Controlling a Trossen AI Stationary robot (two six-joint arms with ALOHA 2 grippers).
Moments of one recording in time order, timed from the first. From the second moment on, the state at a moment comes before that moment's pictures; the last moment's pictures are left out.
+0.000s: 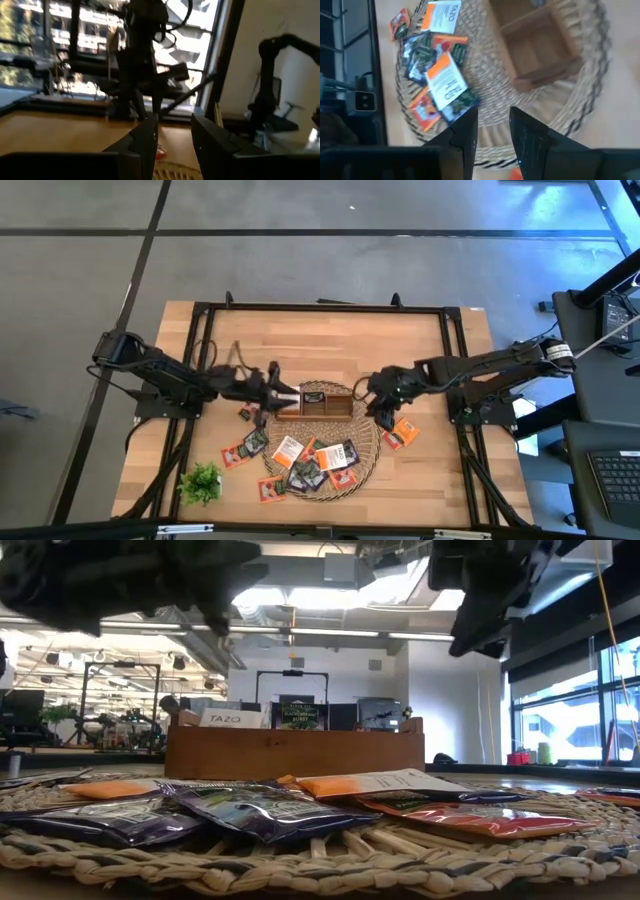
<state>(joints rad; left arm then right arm) -0.10 1.35 0.32 1.19 0.02 -0.17 0.12 1.28 0.89 -0.49 -0.13 0.57</state>
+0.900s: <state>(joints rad) -0.37 1.75 0.91 0.23 -0.08 -0.20 0.38 1.65 0.89 -0.16 -0.01 1.00</state>
